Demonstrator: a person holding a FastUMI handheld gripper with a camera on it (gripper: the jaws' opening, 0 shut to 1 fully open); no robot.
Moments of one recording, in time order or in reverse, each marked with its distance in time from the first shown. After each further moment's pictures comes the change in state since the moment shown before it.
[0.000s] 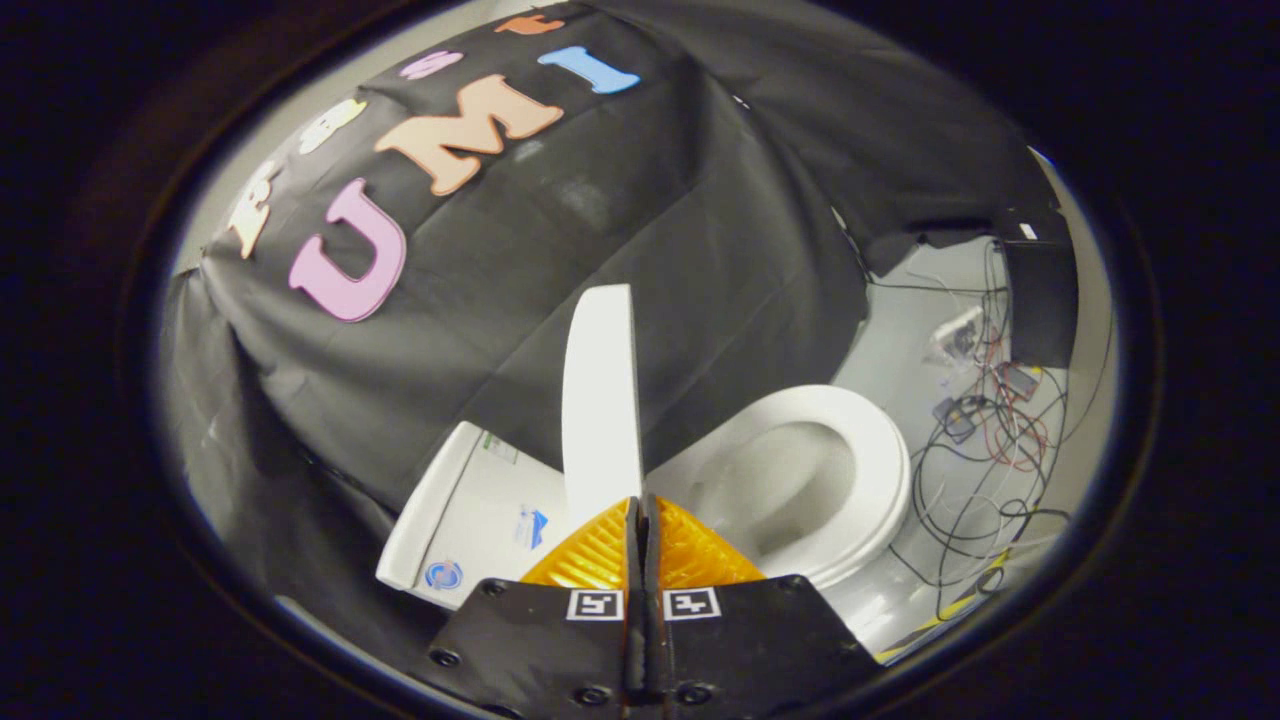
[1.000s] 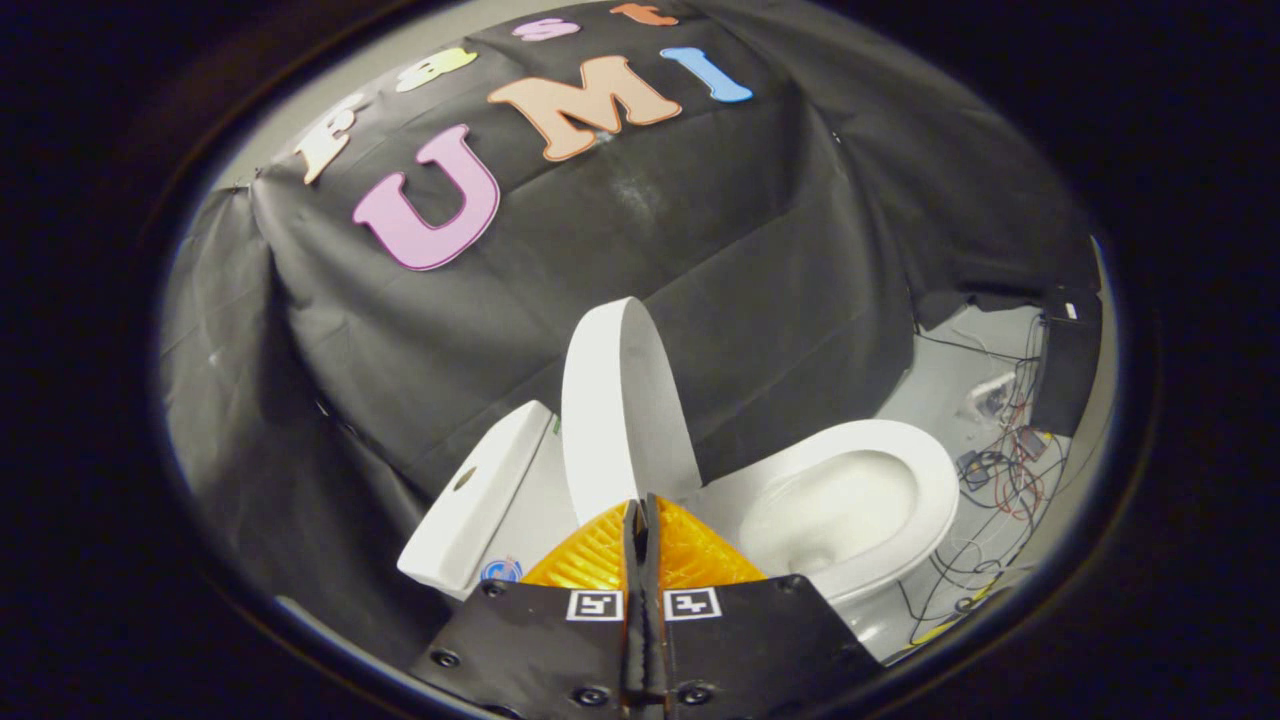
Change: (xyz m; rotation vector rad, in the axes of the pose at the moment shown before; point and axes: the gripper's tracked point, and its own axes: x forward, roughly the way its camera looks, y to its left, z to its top) arm 0.006 0.114 -0.017 -0.181 -0.016 0.017
